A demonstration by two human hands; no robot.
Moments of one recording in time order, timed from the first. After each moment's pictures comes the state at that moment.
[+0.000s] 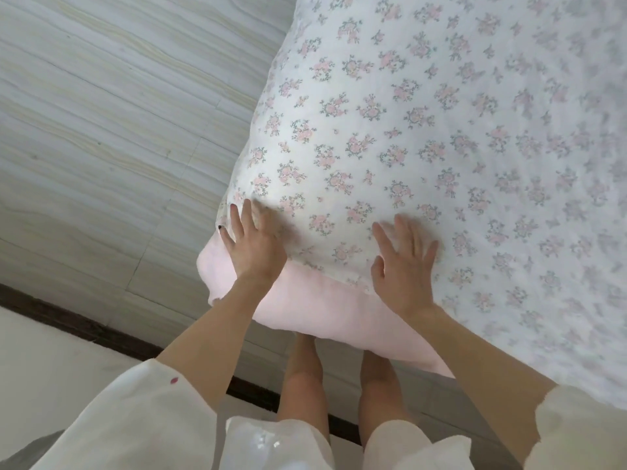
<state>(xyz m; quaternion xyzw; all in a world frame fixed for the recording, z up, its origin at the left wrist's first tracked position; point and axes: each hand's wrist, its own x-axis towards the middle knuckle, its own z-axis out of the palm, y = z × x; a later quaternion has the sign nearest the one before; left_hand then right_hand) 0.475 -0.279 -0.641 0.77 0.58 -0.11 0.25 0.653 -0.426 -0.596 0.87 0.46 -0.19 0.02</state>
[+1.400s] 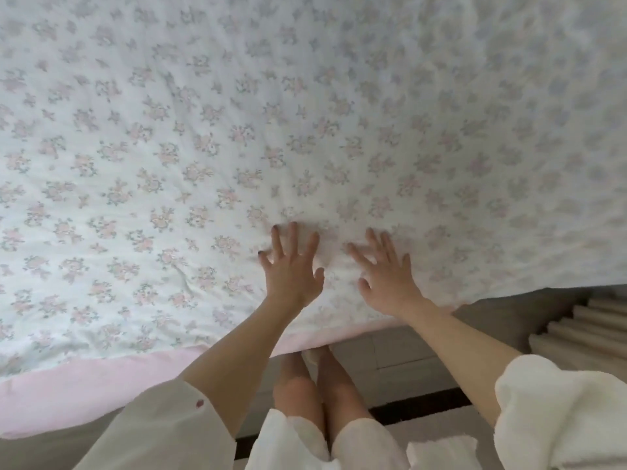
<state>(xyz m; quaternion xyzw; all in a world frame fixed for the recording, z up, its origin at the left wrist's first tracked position) 0.860 -0.683 -0.595 0.94 0.17 -0.27 0.14 0.930 -0.858 -0.601 0.88 0.28 -0.37 0.00</state>
